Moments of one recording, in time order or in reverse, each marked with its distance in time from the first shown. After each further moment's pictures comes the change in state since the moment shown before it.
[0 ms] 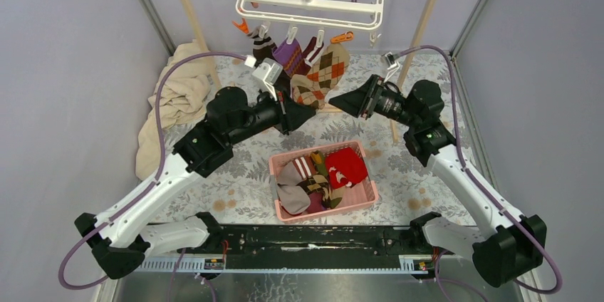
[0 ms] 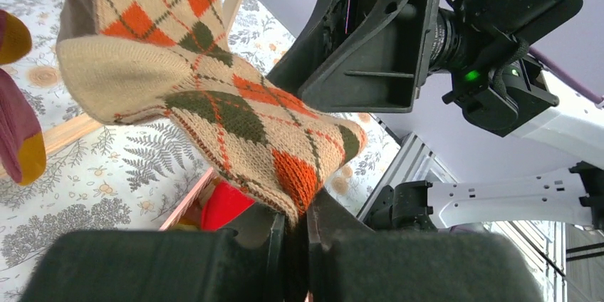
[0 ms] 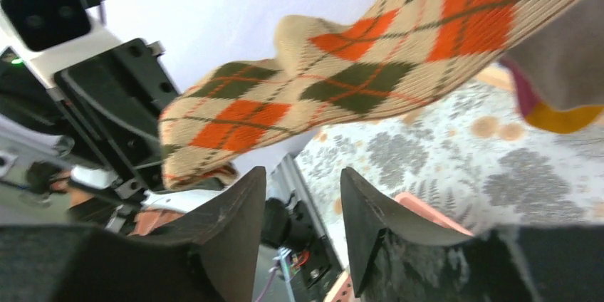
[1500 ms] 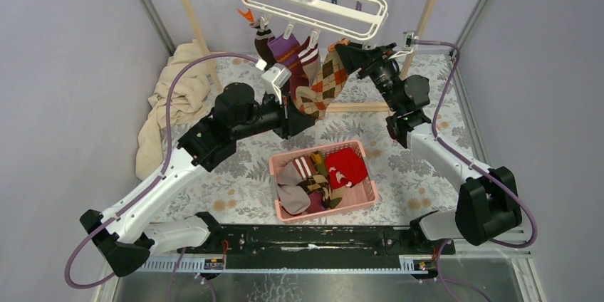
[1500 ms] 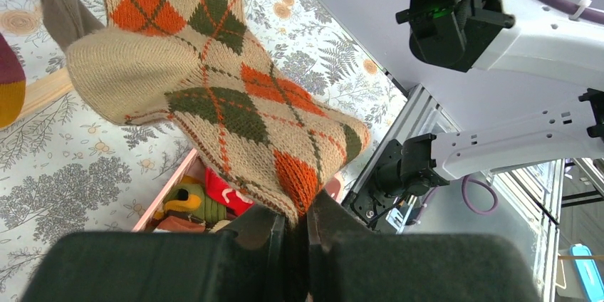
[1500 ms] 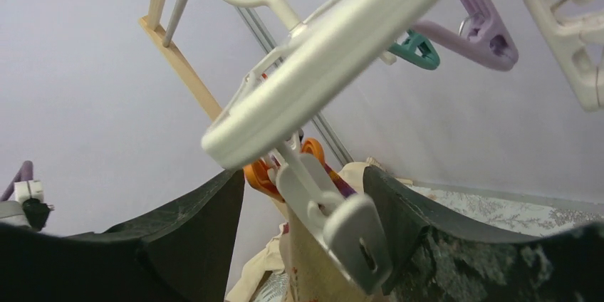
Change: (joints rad) left arm 0.051 0.031 0.029 -0.130 0.137 0.039; right arm 0.000 0.270 0.047 0.583 0.536 -0.160
